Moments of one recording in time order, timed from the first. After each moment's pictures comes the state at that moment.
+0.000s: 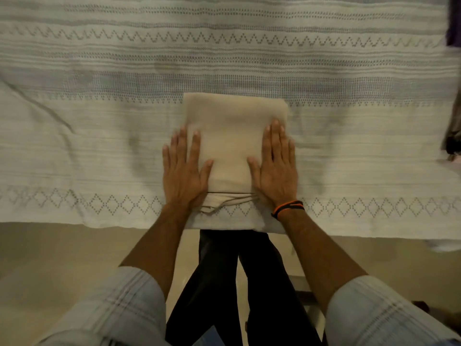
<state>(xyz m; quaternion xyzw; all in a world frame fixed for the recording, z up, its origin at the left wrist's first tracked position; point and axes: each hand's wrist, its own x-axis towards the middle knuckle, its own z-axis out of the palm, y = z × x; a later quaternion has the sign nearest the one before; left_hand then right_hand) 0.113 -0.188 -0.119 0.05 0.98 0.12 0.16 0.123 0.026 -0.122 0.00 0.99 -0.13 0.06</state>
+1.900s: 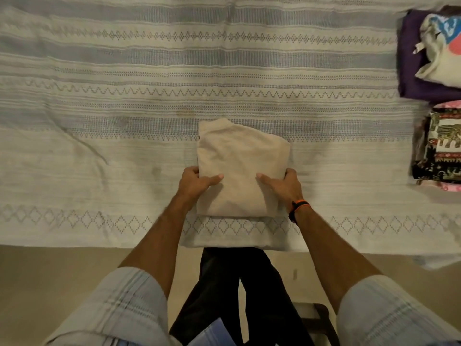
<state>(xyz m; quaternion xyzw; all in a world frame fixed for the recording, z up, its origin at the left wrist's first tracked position) 0.051 -0.192 -0.060 -0.34 0.71 0.50 0.35 0.086 0.045 -0.058 0.43 0.70 -0.51 0.25</state>
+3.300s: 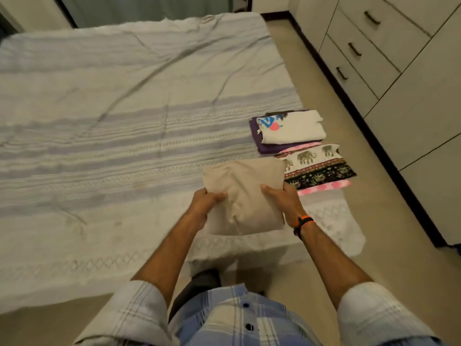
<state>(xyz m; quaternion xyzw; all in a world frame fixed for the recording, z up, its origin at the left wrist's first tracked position) 0.169 0.073 0.203 -0.18 0.68 0.64 0.30 0.229 0.285 0.191 0.32 0.64 -0.70 0.03</state>
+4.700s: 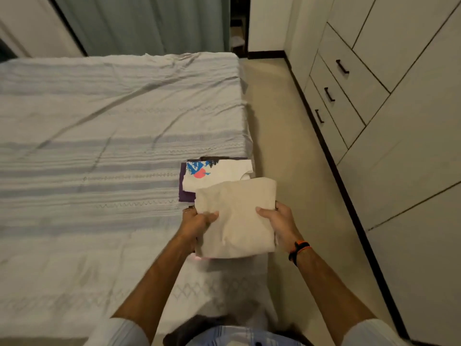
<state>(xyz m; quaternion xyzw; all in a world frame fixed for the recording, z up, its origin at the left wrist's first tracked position) 0.122 0.497 0.203 -0.24 0.67 0.66 0.23 0.154 0.712 0.188 0.28 0.63 -0.72 0.08</state>
